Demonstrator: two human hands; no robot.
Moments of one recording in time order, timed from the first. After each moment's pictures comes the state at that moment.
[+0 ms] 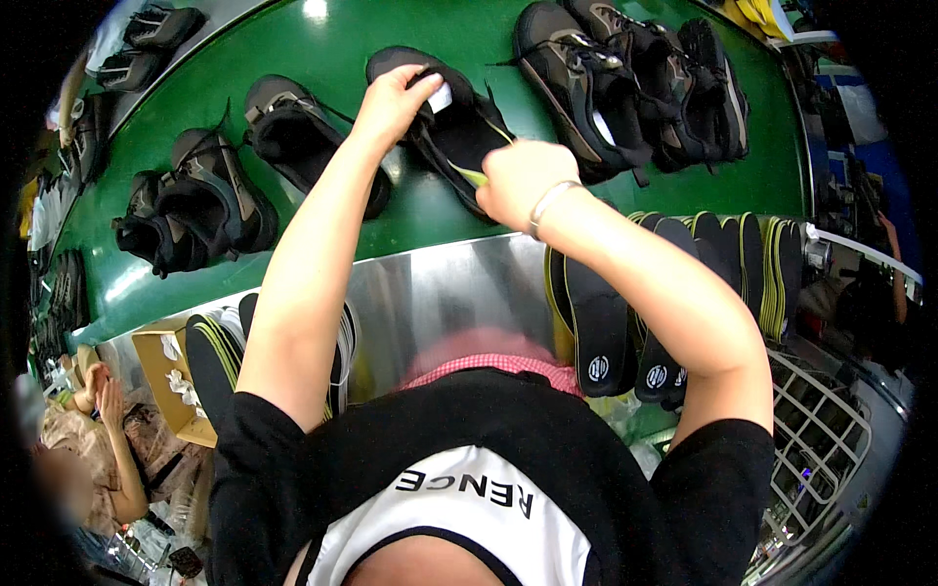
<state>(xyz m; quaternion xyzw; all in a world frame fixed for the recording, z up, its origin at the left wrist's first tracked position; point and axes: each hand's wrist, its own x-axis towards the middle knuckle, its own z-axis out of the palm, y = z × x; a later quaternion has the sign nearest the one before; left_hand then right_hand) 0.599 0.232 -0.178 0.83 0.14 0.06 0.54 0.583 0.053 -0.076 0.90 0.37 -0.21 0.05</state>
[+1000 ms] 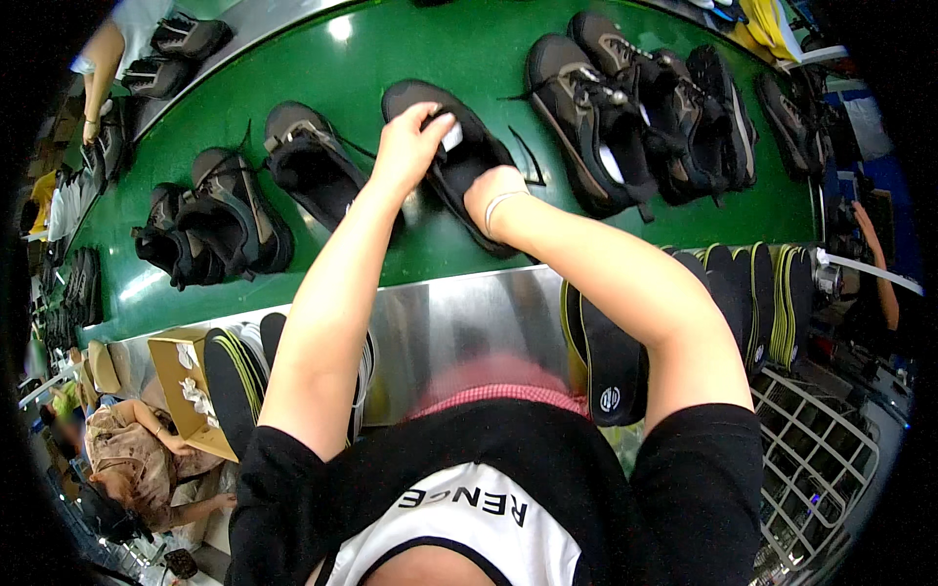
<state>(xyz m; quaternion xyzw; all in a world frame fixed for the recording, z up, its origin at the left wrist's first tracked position) 0.589 0.227 -0.177 0.83 0.16 0.13 0.52 0.599 0.100 -0.139 0.78 0.49 -0.28 0.26</state>
